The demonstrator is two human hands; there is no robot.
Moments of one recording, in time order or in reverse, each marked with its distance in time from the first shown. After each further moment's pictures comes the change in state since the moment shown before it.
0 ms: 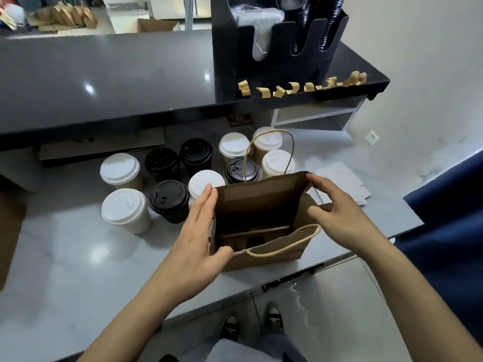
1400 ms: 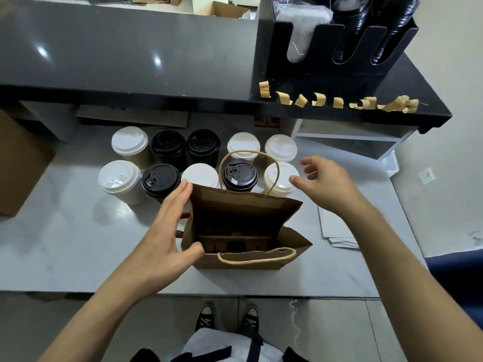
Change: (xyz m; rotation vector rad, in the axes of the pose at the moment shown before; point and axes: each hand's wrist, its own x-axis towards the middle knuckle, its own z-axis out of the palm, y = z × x) left_hand 0.008 0.035 0.040 -0.065 0.266 -0.237; right_hand 0.148 0.001 -0.040 -0.389 -0.122 -0.227
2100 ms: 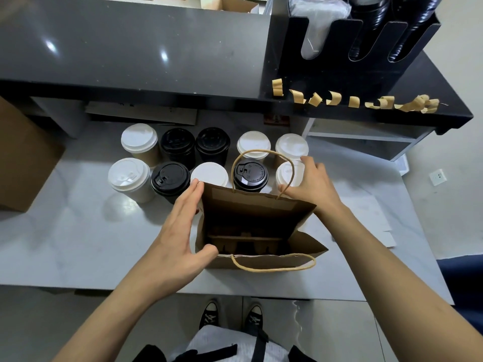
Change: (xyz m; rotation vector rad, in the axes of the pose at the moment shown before) left_hand 0.002 0.004 -0.002 0.010 -0.006 -0.011; right_hand 0.047 0.010 0.062 -0.111 -0.017 0.069
